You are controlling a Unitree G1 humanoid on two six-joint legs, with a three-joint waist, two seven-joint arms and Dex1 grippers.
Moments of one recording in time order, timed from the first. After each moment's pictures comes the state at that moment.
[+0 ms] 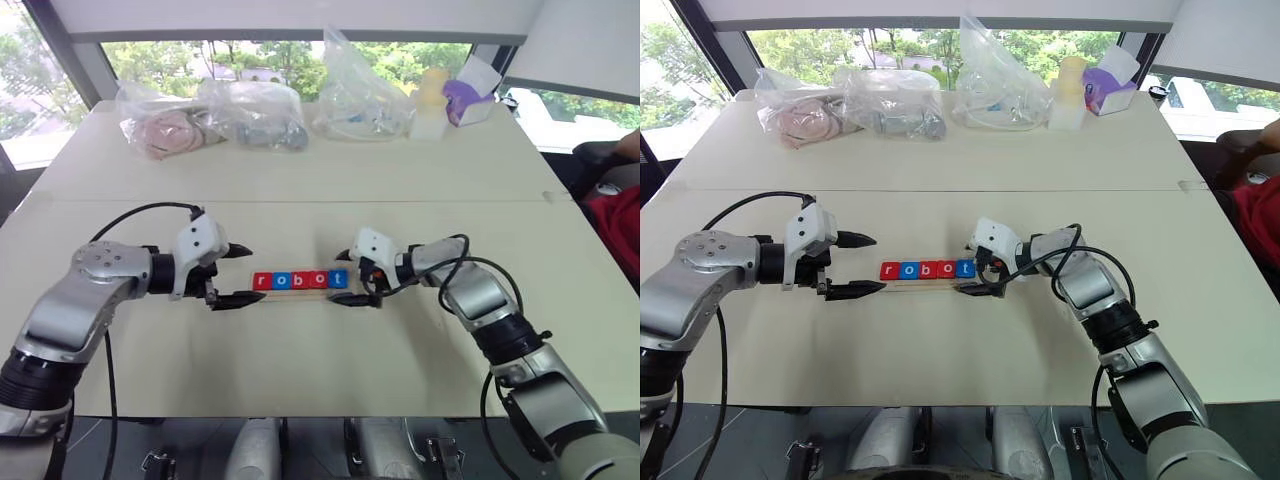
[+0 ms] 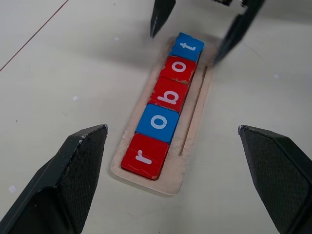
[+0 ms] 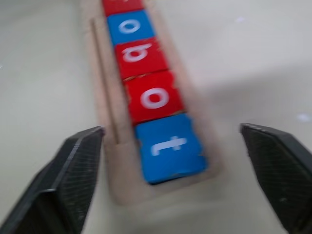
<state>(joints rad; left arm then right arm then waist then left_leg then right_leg) -0.36 0.88 -0.05 -0.25 -0.40 0.56 -1.08 -0.65 -0.48 0.31 0.15 0.07 0.43 1.06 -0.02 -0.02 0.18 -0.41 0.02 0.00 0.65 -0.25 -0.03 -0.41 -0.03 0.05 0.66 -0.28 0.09</state>
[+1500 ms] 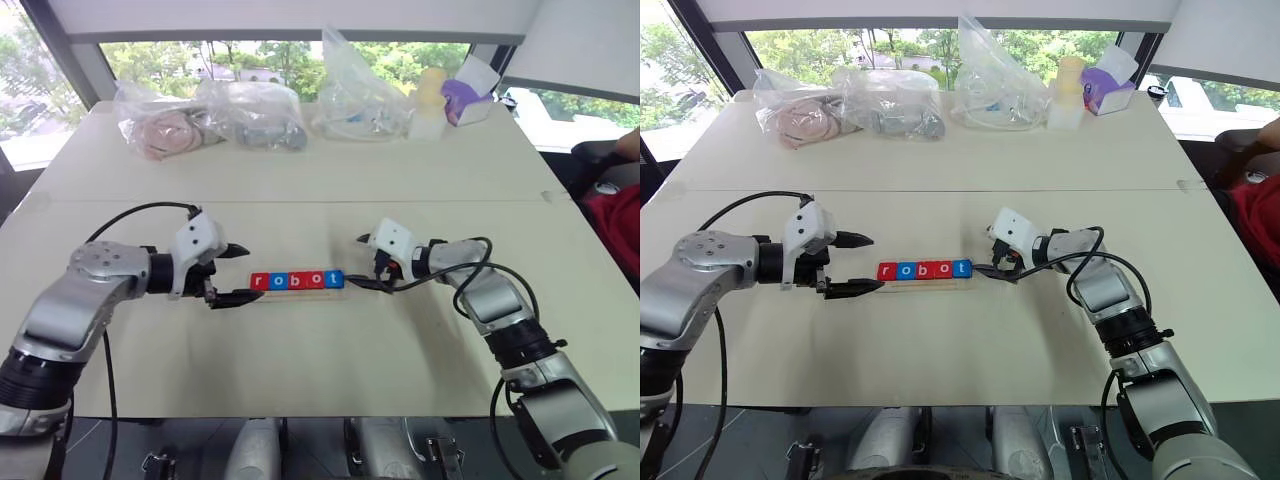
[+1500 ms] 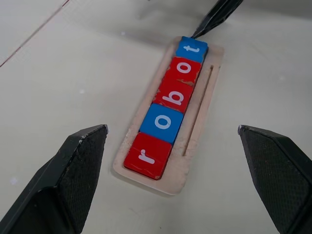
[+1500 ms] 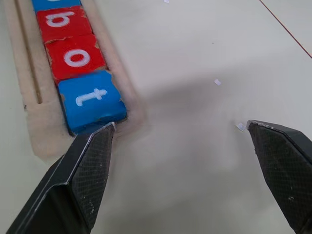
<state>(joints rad) -0.34 0.89 0.02 -0.26 -0.44 0.62 -1.07 -0.58 -0.55 0.22 0.15 0.03 0.35 0.93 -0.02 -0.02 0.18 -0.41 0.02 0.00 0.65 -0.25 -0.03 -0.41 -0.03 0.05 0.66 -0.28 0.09</state>
